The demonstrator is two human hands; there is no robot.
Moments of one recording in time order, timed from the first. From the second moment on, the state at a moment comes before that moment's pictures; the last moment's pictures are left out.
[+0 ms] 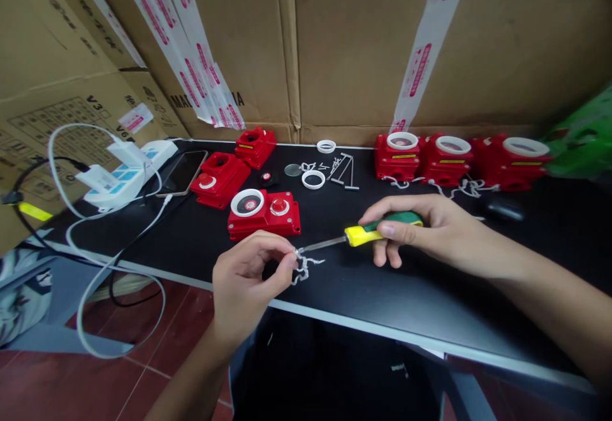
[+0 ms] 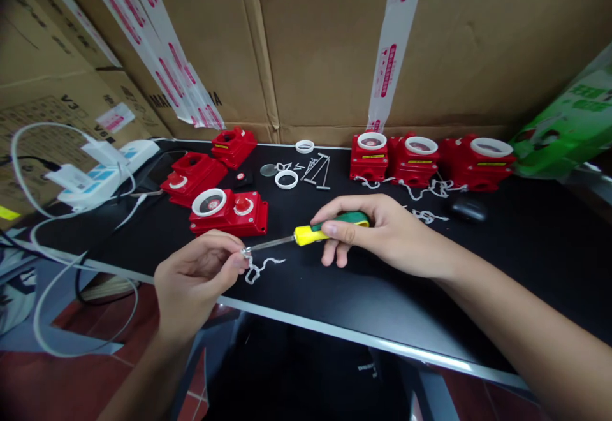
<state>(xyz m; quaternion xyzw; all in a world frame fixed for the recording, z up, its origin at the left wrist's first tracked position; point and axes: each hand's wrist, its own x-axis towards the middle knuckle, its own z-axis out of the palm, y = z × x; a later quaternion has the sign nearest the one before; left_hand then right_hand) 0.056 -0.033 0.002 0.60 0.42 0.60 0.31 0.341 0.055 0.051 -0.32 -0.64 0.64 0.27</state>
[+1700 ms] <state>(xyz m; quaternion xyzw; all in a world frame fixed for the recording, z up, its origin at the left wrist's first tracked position) -0.027 -0.036 0.035 0.82 0.51 0.26 -0.09 0.361 0.081 0.044 -0.34 -0.72 0.59 0.12</state>
